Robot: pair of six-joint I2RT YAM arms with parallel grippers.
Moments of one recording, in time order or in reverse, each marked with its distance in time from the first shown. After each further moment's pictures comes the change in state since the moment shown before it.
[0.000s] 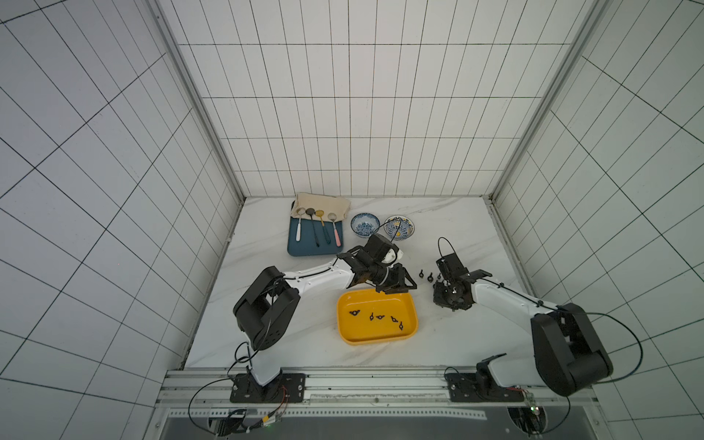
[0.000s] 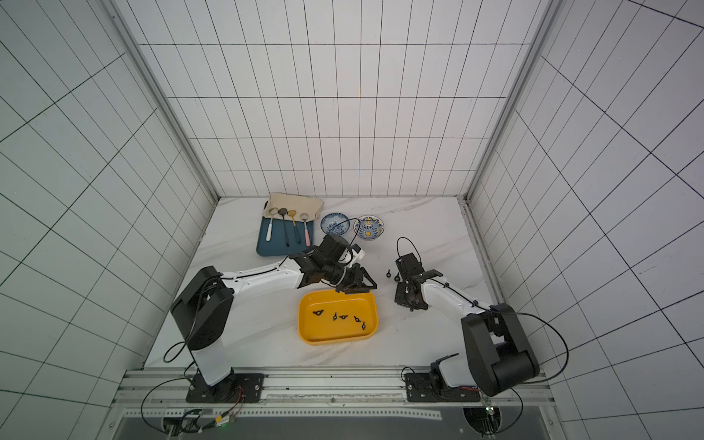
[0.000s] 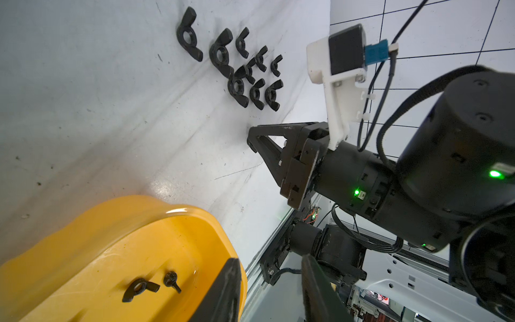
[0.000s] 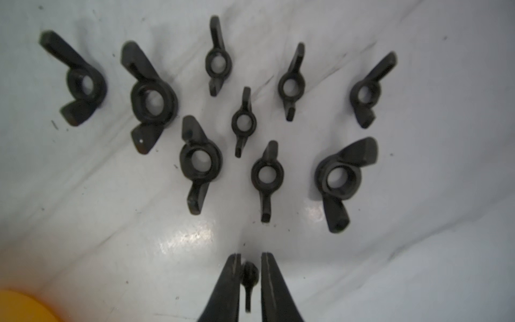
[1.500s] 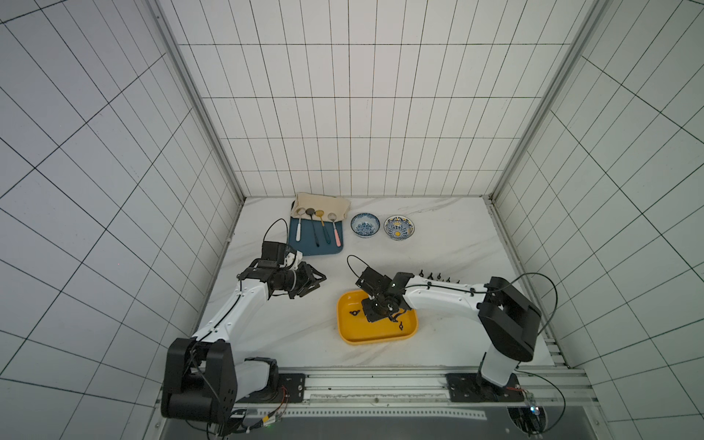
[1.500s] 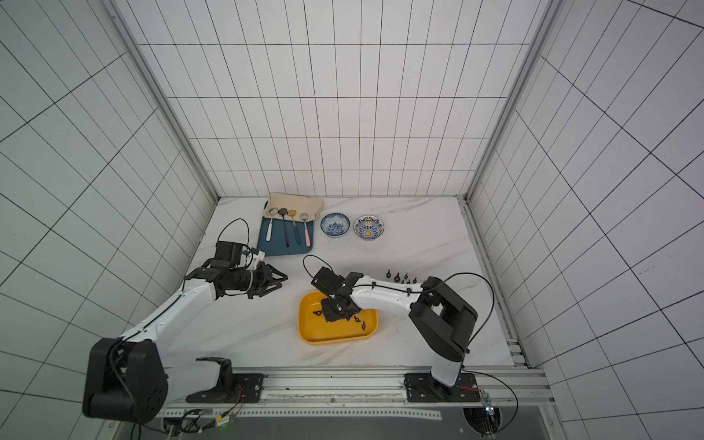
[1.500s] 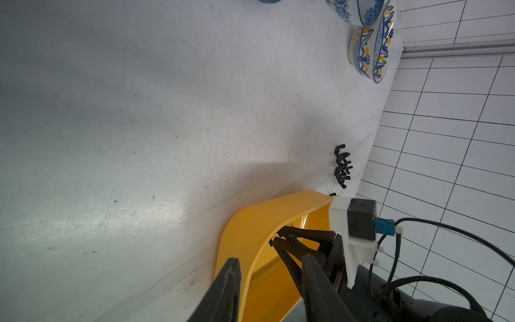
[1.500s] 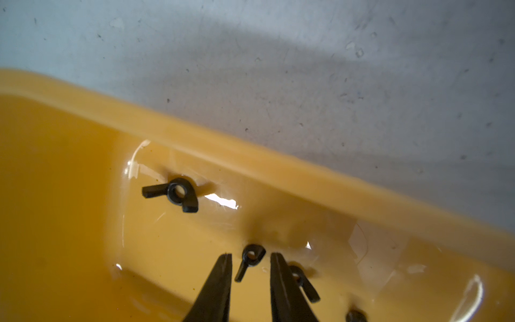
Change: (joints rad) left arm 0.732 -0.569 -0.475 -0.340 0.048 0.220; right arm 0.668 0.402 0.436 -0.002 -0.119 0.042
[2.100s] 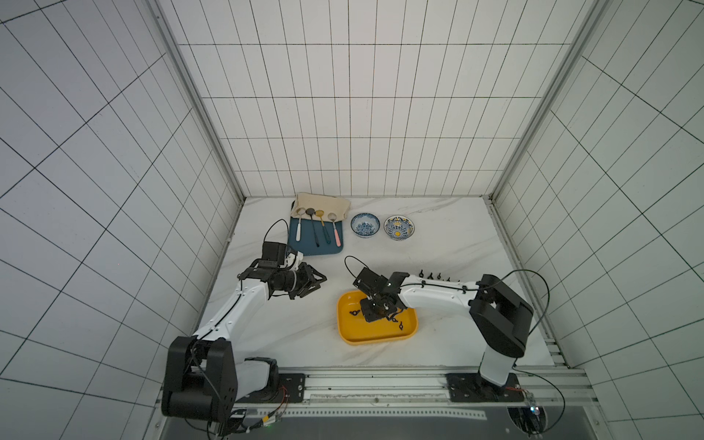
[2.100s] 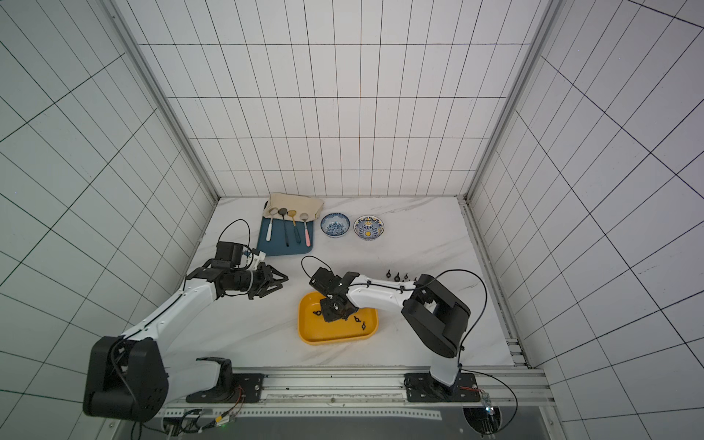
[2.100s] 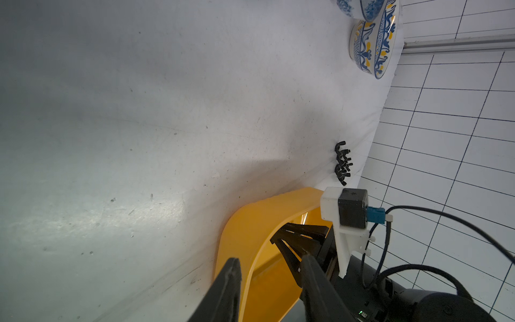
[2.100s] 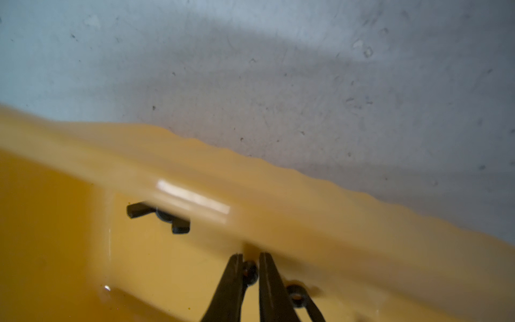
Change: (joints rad) left arm 0.000 0.005 -0.005 0.001 0.012 0.008; right arm 0.000 0.047 0.018 -0.003 0.008 0.014
